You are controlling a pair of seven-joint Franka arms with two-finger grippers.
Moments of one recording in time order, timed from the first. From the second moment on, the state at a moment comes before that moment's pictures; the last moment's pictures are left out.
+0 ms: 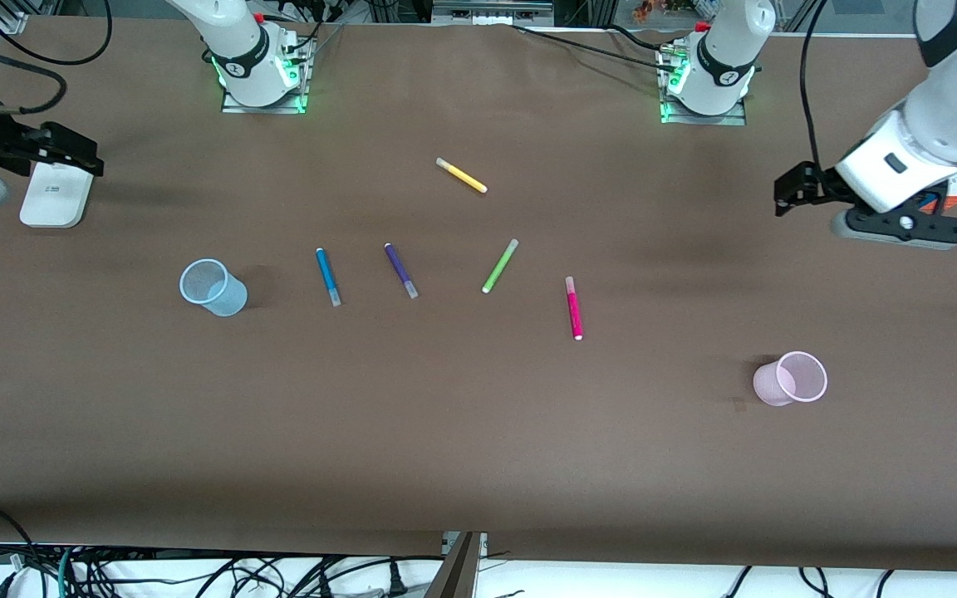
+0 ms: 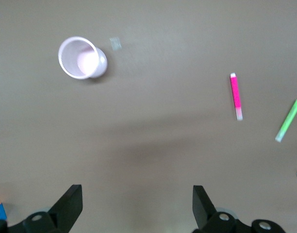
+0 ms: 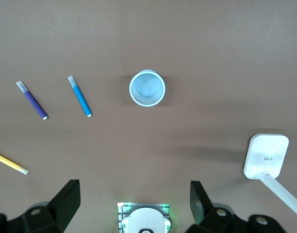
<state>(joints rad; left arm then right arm) -0.02 0.03 -0.14 -1.67 0.00 1.57 -0.01 0.12 0.05 -0.10 -1.54 0.00 1.39 0.00</state>
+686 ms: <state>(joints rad) -0.03 0.39 -0.31 -1.69 0.00 1.86 -0.04 0.33 0.44 -0.09 -1.55 0.00 1.68 0.01</state>
